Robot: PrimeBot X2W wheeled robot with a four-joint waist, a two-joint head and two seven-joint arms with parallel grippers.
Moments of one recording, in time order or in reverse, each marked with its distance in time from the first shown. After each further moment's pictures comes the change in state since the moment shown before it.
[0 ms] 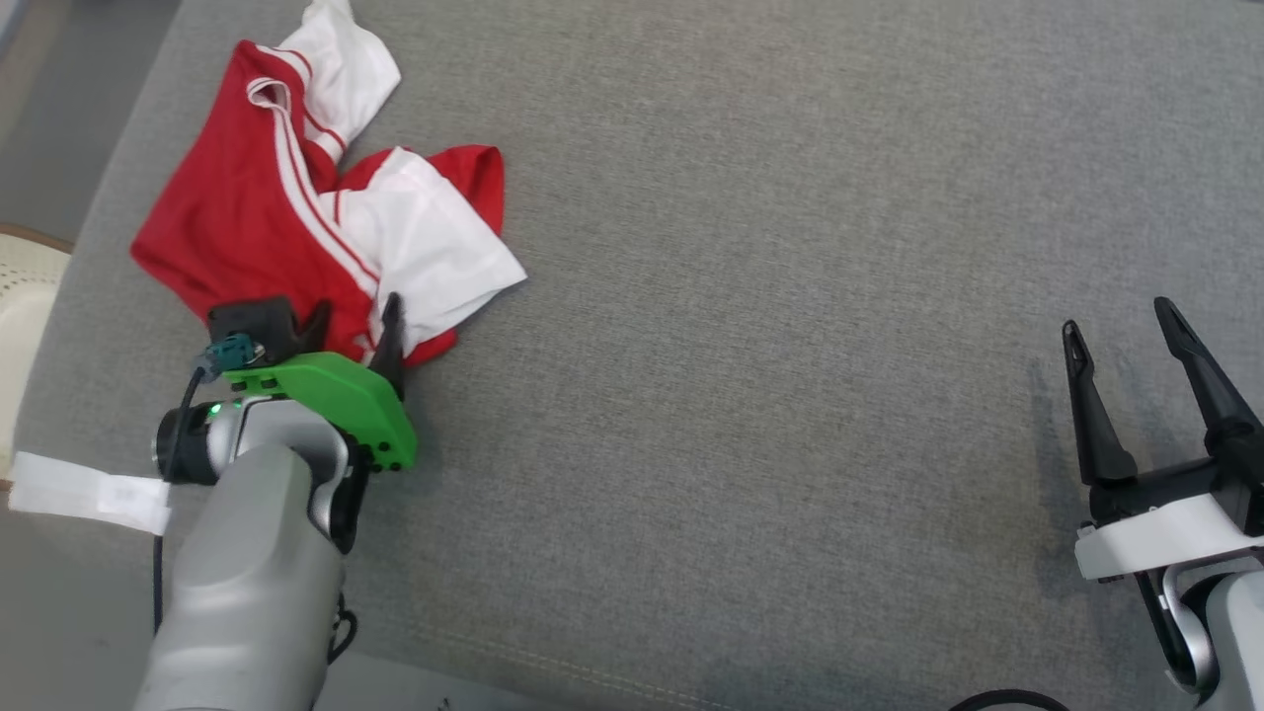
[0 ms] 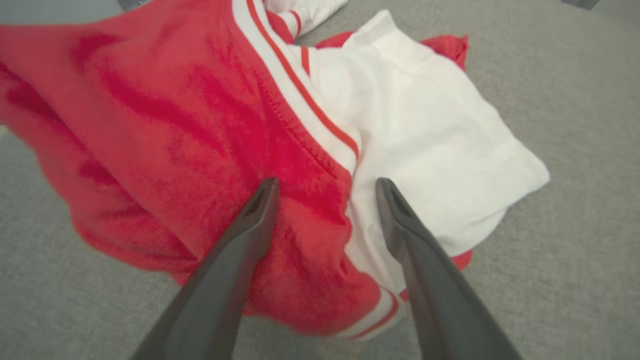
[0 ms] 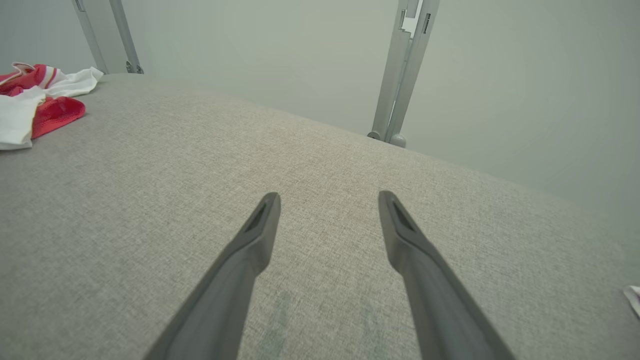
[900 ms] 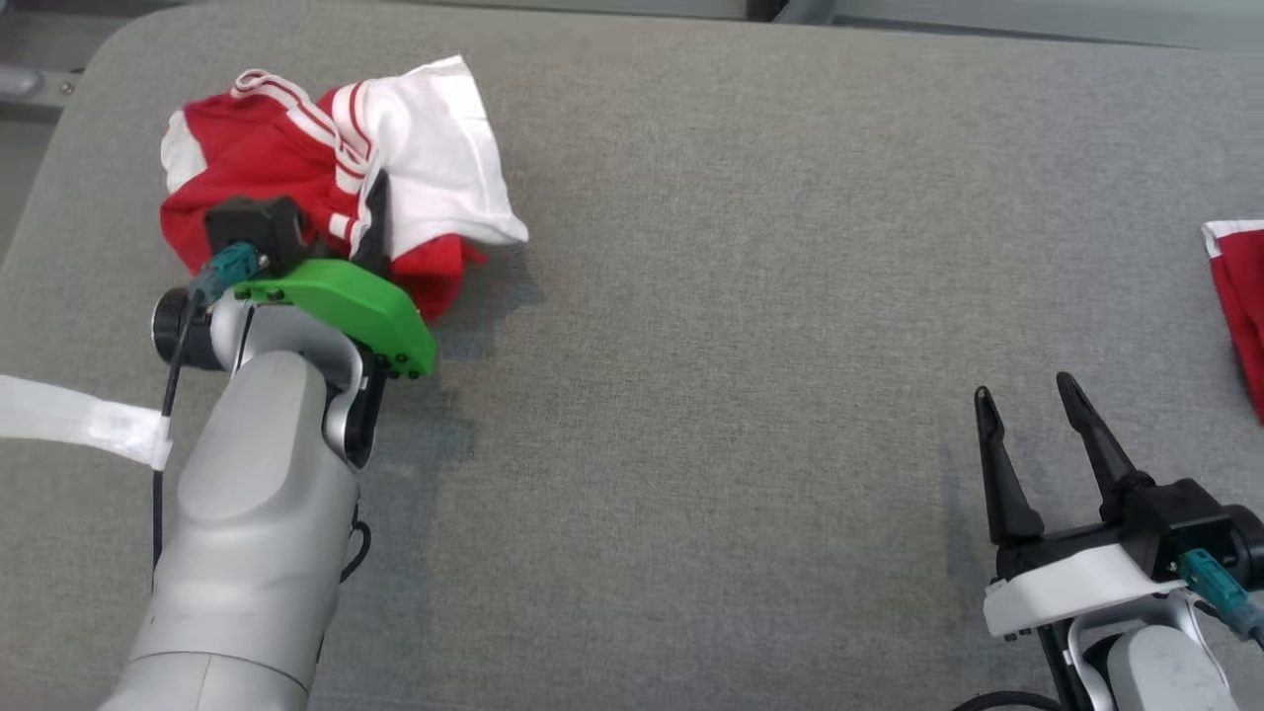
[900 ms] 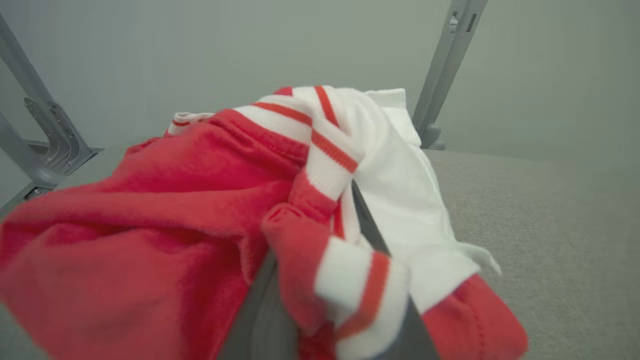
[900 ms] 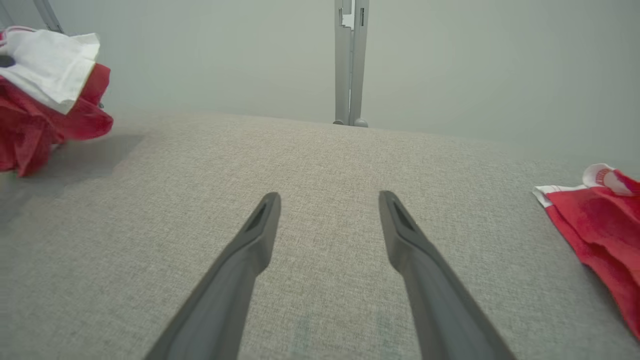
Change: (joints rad) left arm -0.107 0.018 -0.078 -0.043 0.000 0.000 -0.063; right arm 0.042 0.170 0.034 0.056 0.023 0.000 0.000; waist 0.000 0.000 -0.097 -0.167
